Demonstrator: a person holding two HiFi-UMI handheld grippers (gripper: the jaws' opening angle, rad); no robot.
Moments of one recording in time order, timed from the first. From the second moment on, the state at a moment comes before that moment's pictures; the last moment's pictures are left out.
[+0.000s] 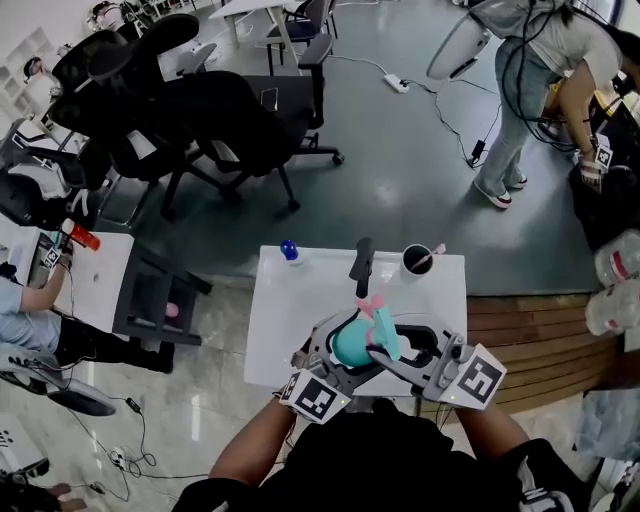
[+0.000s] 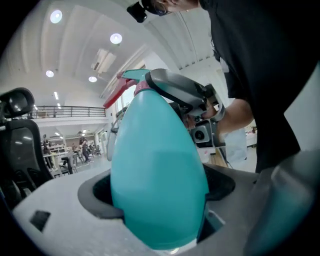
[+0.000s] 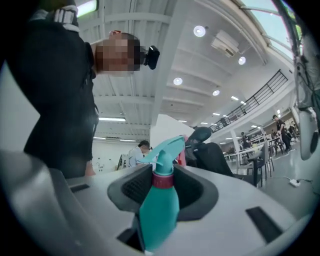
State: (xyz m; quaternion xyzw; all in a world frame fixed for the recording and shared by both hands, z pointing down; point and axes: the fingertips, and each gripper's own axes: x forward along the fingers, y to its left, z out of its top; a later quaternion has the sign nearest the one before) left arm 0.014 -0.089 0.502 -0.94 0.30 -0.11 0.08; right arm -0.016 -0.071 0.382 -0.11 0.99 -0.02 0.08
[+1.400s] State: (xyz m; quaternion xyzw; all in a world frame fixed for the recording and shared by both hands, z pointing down) left arm 0.028 -0.061 0.512 -0.96 0.26 -0.11 0.07; right arm -0.010 -0.052 0.379 -0.16 0.98 -0.04 0.07
